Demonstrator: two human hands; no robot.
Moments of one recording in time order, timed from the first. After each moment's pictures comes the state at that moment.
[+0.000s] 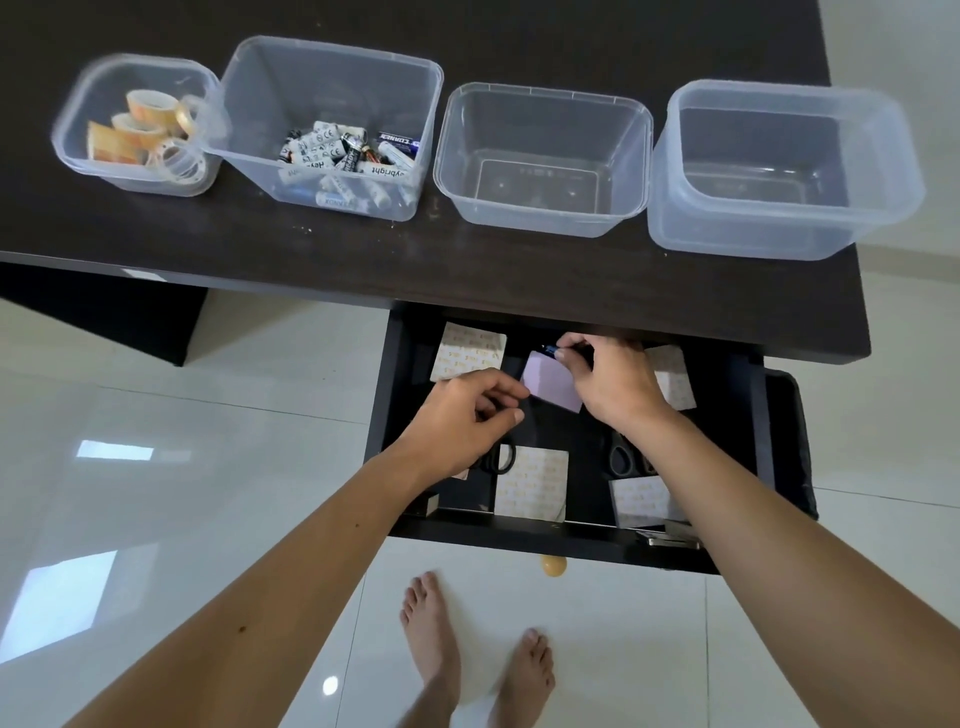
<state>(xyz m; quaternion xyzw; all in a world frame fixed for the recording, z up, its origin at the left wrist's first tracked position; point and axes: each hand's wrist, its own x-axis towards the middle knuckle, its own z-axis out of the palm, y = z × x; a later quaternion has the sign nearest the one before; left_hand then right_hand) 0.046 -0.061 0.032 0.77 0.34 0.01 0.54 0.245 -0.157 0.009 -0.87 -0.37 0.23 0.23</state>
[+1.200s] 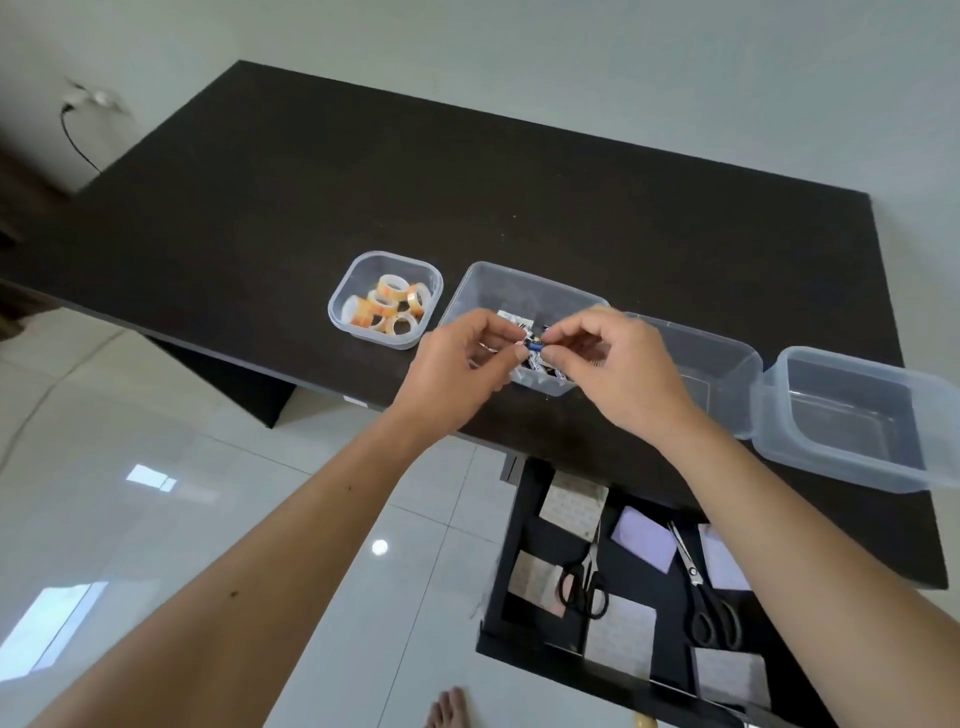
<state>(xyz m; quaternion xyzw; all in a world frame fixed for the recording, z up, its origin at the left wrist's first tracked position) 0.004 0.112 0.200 0.73 0.39 0.24 0.51 0.187 0.019 0.207 -0.72 -0.53 0.21 0.40</state>
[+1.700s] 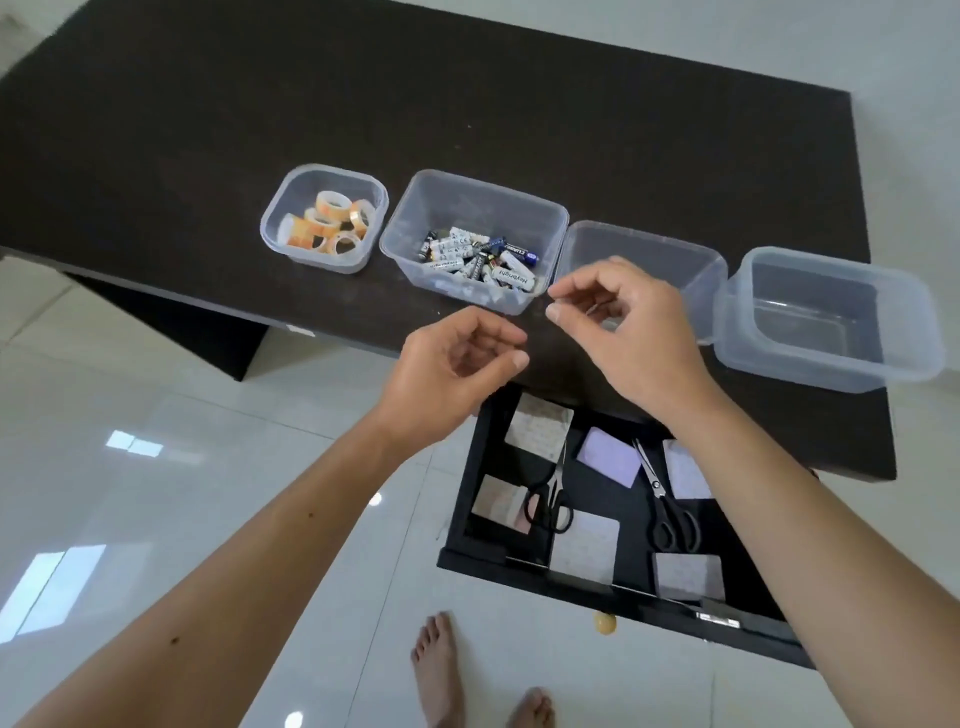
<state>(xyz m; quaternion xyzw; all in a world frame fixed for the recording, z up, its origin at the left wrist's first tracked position) 0.000 0.038 0.158 0.70 0.31 0.24 0.60 0.198 -0.052 0.191 -0.71 -0.52 0.18 0.44</state>
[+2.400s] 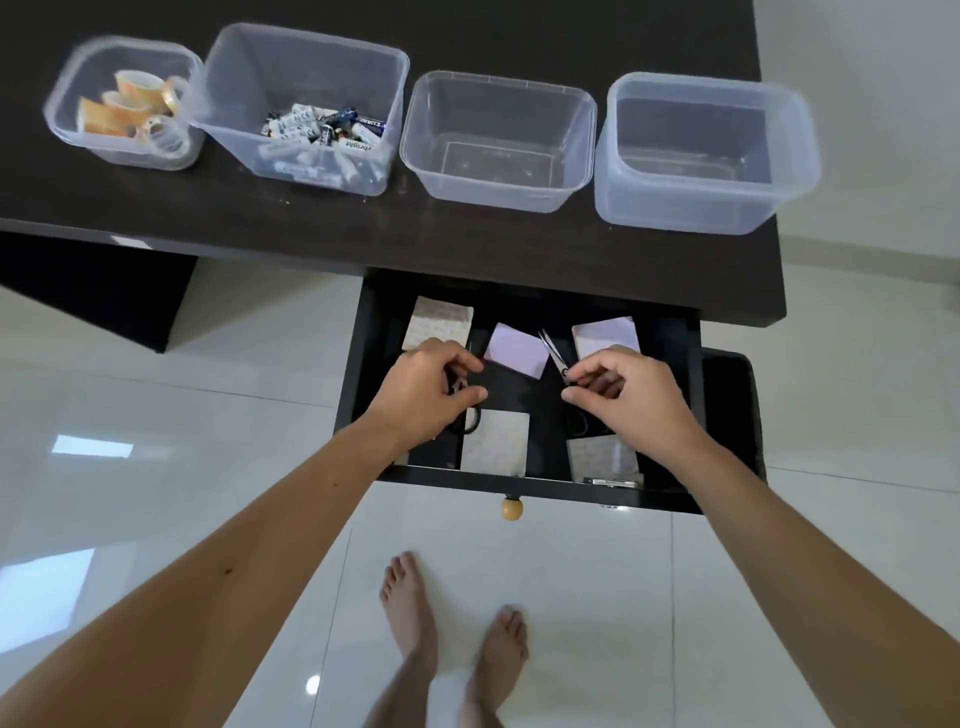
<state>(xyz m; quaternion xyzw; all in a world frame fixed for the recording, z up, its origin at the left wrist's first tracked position) 0.040 -0.076 0.045 0.82 0.38 0.01 0.43 0.244 -0.257 0.051 -0.82 -0.37 0.29 0.32</state>
